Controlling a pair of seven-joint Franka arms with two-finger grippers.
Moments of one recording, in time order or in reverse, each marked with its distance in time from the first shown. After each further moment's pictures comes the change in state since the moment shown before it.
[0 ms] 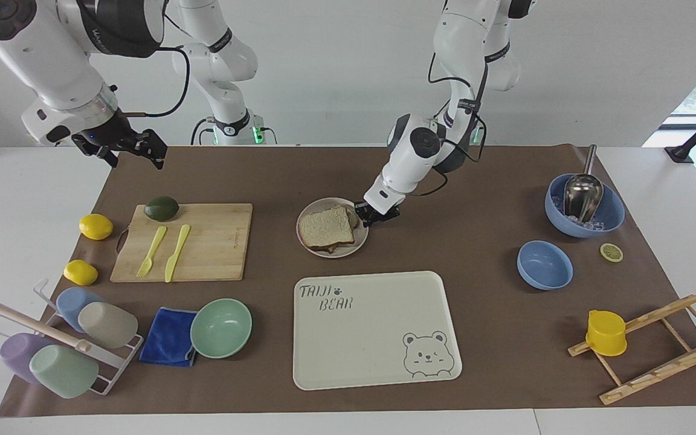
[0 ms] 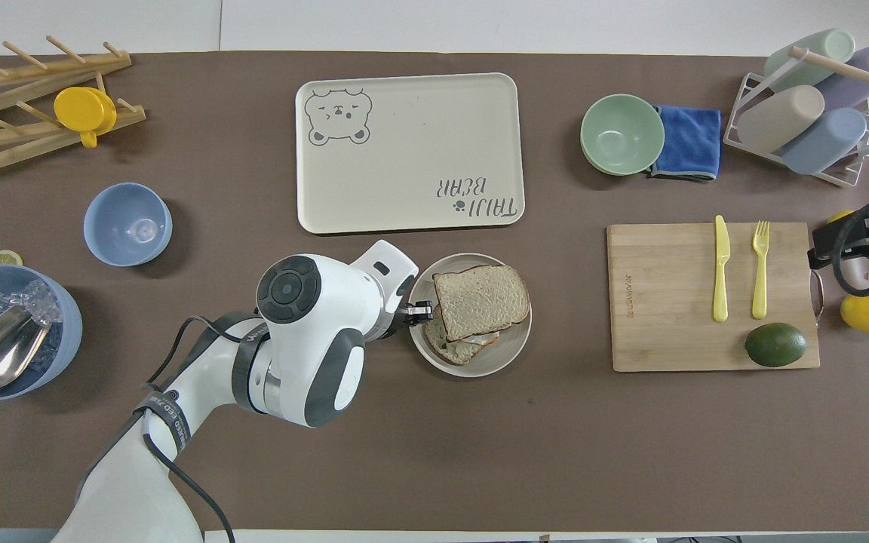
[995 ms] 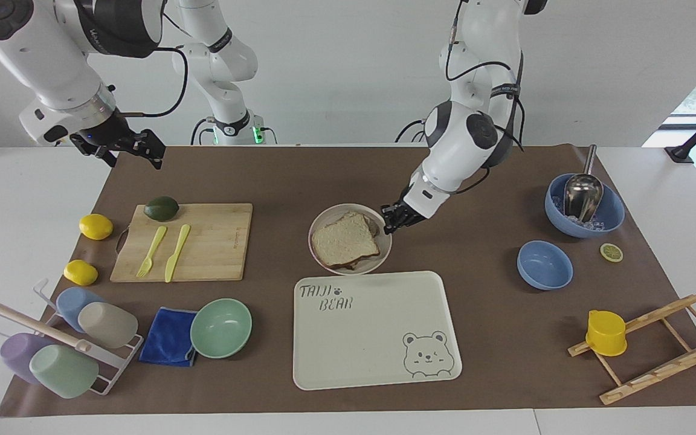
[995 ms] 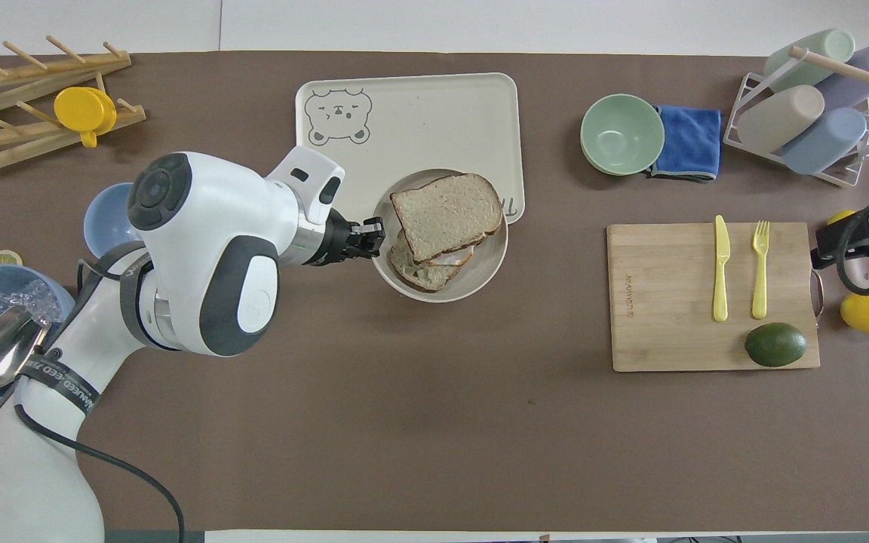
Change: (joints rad) left arm 0.192 -0.020 0.025 0.262 -0.023 -0.221 -0.016; right arm -0.003 0.000 -0.002 0.000 0.000 0.000 0.000
